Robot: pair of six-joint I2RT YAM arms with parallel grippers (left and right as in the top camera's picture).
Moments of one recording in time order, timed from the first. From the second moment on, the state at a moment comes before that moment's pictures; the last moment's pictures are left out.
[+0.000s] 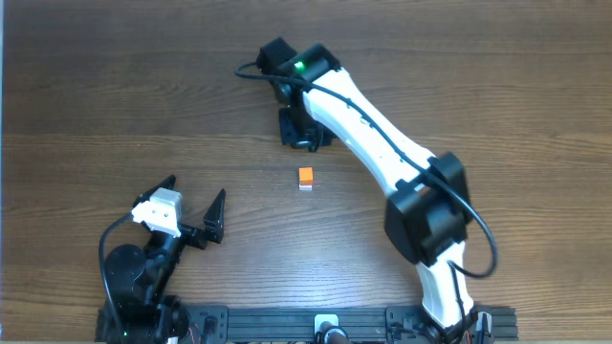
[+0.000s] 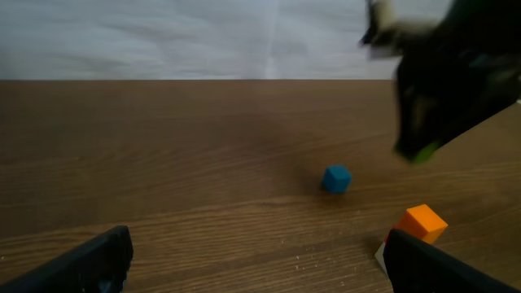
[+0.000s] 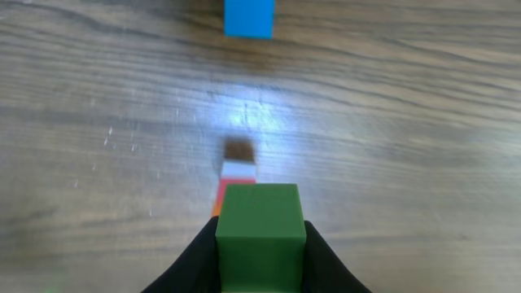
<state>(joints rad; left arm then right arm) -0.02 0.01 0.09 -0.25 0.30 -0.08 0.63 2.10 1.97 -1.41 0.02 0.53</state>
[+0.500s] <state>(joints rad) -0.02 0.01 0.09 -0.25 0.30 -0.08 0.68 1.98 1.79 -1.37 0.02 0.55</state>
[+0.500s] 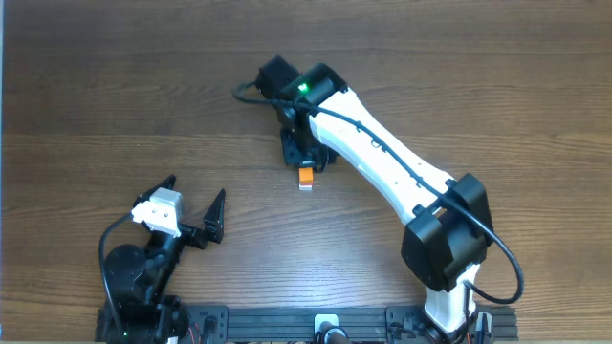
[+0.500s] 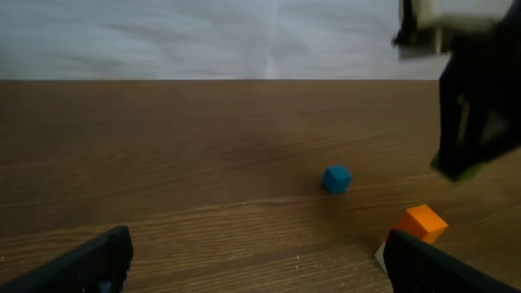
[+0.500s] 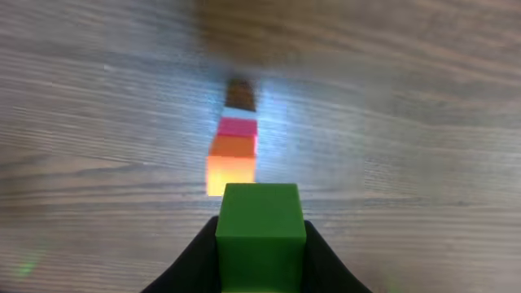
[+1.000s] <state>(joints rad) -0.02 0.01 0.09 -0.25 0.30 -0.08 0.71 1.98 1.70 -1.30 0.01 0.59</state>
